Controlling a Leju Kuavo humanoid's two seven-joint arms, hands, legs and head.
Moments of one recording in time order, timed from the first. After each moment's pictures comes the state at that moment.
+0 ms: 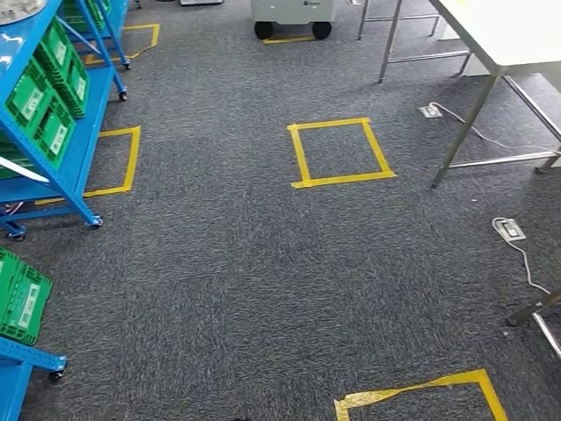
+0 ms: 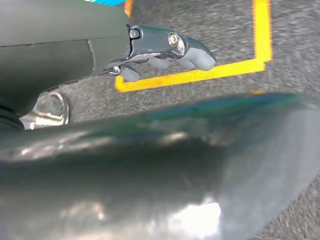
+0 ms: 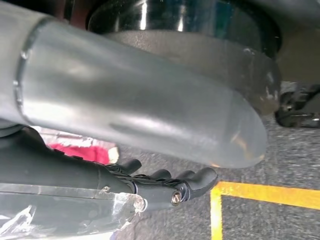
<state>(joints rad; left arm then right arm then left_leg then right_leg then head) 0.01 -0.08 0.54 -0.21 -0.46 0.43 -0.17 -0.06 0.08 0.79 -0.17 -0.79 -0.29 0.15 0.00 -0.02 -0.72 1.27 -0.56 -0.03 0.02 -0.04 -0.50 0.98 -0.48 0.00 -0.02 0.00</state>
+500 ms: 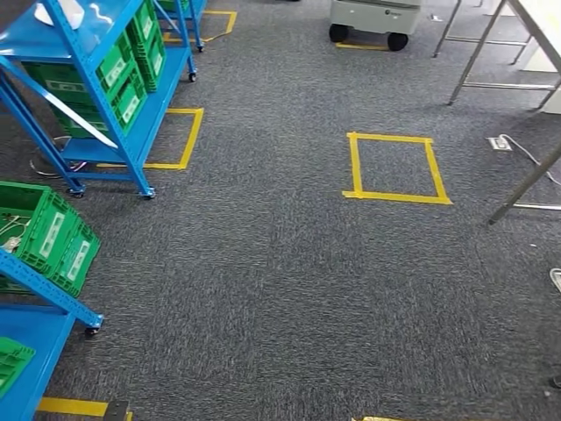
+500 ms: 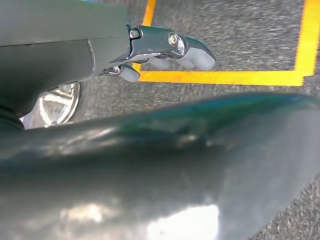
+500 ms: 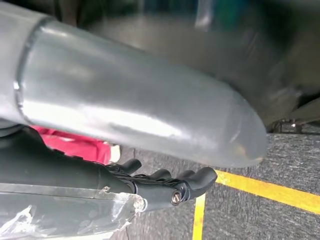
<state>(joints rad) 0.01 -0.09 0.54 -0.21 -0.47 0.44 -0.17 -0.06 0.07 0.78 -0.17 -0.81 -0.29 0.15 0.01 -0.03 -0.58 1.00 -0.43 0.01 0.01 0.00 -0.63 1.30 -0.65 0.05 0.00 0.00</state>
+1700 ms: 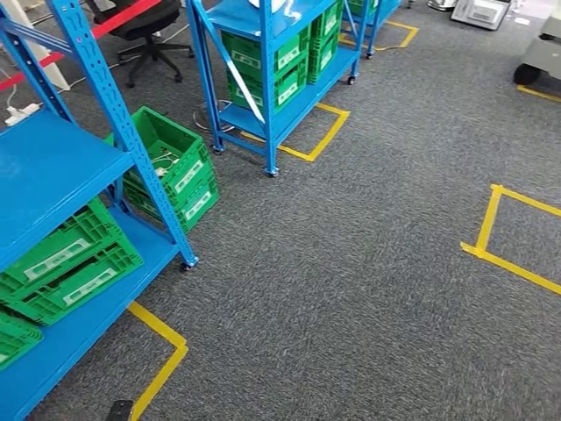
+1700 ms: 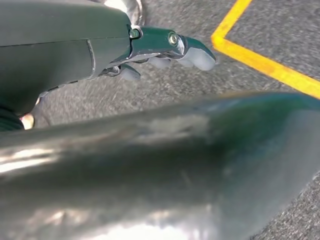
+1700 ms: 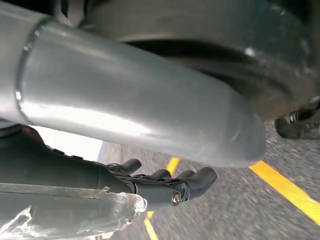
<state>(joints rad) 0.01 -0.10 0.54 -0.21 -0.49 0.43 -0.17 -0.06 0.06 0.78 -0.17 -0.81 -0.27 0.15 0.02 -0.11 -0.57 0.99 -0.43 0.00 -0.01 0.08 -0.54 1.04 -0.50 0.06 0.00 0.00</state>
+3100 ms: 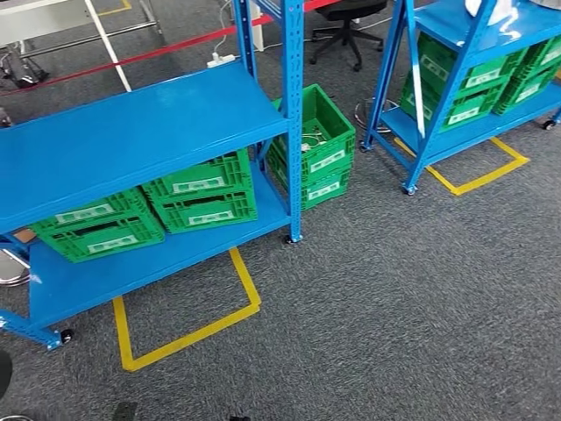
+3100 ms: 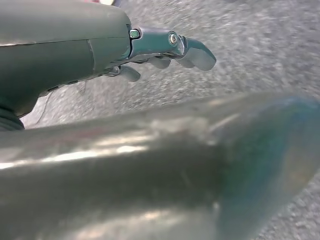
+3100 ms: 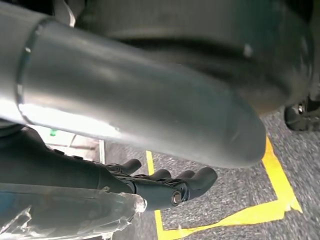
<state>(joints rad) 0.01 -0.11 0.55 -0.21 -0.50 0.42 -0.16 -0.05 0.06 0.78 -0.16 -0.81 -0.27 0.14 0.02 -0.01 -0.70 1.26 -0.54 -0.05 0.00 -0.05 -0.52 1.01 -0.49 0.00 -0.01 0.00</state>
